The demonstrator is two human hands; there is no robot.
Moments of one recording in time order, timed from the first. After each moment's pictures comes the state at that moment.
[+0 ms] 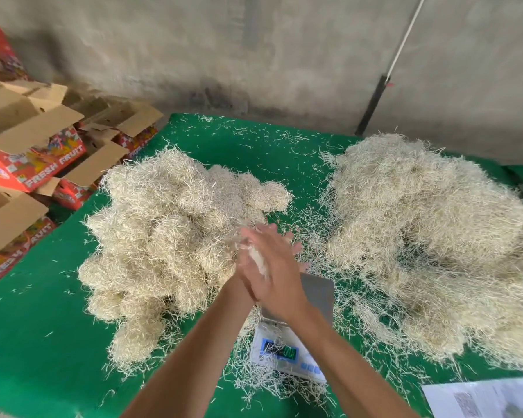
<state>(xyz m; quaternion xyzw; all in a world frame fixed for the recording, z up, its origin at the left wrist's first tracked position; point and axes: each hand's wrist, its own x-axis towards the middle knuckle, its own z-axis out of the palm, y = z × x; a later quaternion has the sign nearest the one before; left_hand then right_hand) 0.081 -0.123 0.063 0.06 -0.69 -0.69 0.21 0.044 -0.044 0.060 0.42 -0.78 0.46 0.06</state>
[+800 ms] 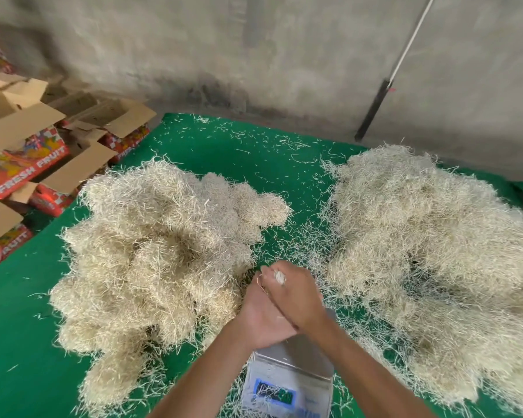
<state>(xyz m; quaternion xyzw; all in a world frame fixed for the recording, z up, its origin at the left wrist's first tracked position) 0.025 -0.123 0.020 0.22 -0.14 -0.95 -0.16 -0.039 -0.042 0.028 0.34 -0.85 0.40 -0.03</state>
